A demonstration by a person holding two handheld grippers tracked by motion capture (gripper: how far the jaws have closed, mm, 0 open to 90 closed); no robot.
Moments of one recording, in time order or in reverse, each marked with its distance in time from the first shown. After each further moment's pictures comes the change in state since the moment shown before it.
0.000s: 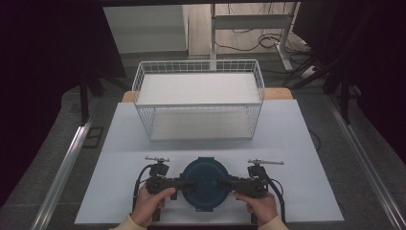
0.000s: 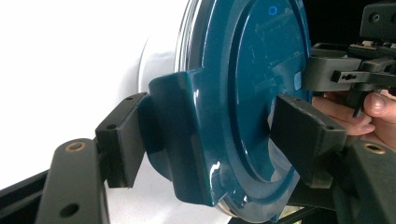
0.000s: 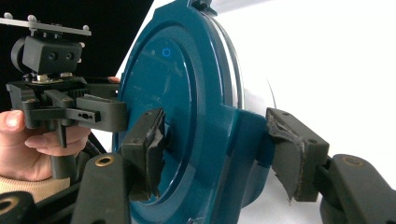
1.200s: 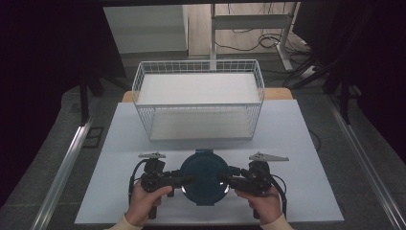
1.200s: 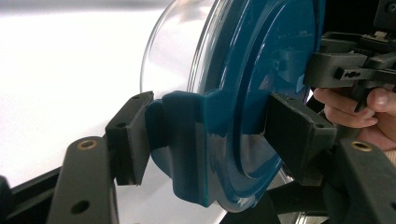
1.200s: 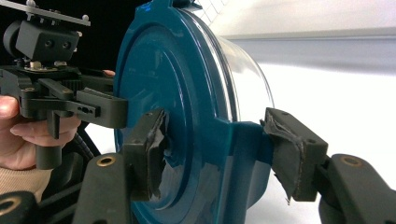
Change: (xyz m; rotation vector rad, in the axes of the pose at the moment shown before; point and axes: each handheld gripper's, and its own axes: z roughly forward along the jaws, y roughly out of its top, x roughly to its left) left arm -0.032 0.011 -0.028 -0.083 0.034 0.133; right arm 0.034 0.017 -0.021 -0.098 -0.017 -0.221
